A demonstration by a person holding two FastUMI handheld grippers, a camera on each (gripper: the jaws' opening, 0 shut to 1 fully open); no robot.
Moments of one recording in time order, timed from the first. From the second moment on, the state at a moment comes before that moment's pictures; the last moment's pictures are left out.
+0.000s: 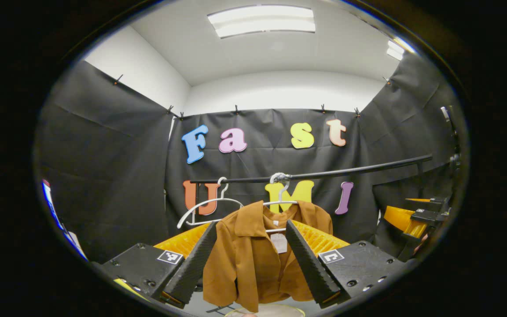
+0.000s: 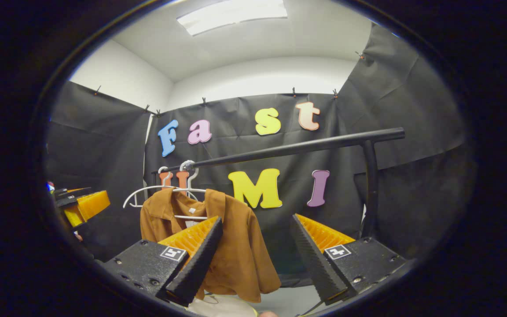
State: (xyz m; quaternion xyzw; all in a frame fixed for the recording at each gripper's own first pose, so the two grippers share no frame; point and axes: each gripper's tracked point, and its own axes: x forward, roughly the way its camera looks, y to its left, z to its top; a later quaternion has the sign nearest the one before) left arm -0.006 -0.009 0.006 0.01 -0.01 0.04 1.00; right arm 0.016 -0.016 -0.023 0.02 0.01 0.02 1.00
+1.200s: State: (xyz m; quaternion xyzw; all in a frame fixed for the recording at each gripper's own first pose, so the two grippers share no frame) left arm 0.059 -0.034 -0.093 -0.05 0.09 0.03 0.99; right arm 0.095 0.053 -0.163 0.04 0.16 0.11 0.98
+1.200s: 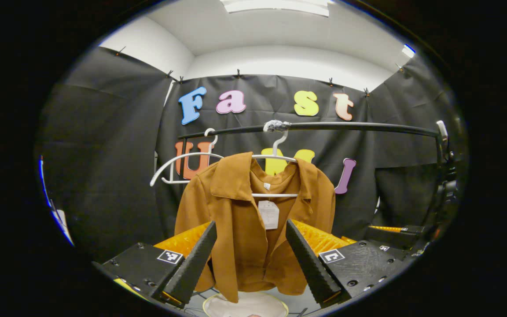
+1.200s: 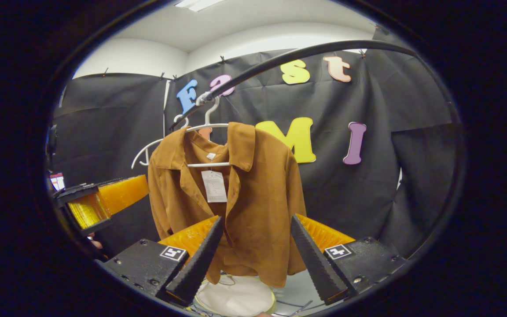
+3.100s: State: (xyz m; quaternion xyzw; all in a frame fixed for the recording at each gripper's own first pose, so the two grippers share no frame) left arm 0.199 0.008 -0.182 -0.17 0.19 0.00 0.97; right arm 0.243 0.074 -0.206 0.27 0.21 0.11 0.93
